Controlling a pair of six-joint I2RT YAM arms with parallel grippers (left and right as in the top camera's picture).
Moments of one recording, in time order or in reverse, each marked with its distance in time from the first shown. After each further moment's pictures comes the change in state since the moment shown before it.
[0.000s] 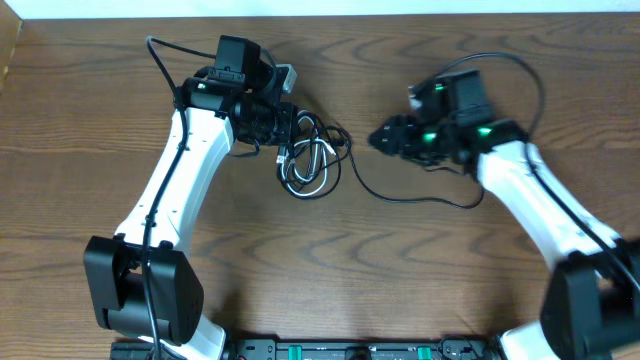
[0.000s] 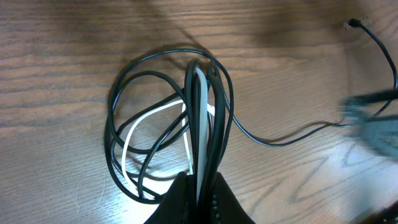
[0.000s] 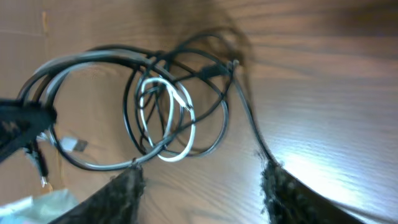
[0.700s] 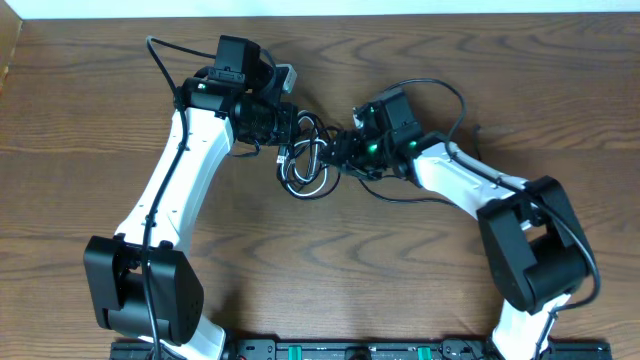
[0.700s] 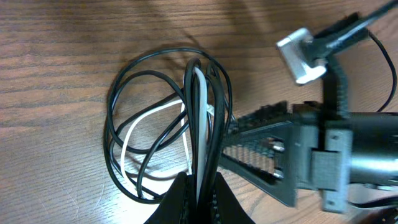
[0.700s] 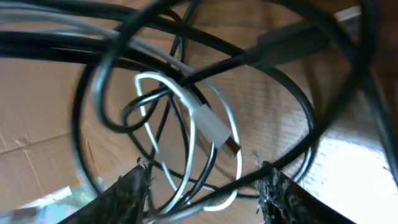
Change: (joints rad) left arm 0.000 0.000 0.000 0.000 0.002 0.000; right arm 0.184 0.283 0.000 0.332 -0.066 0.285
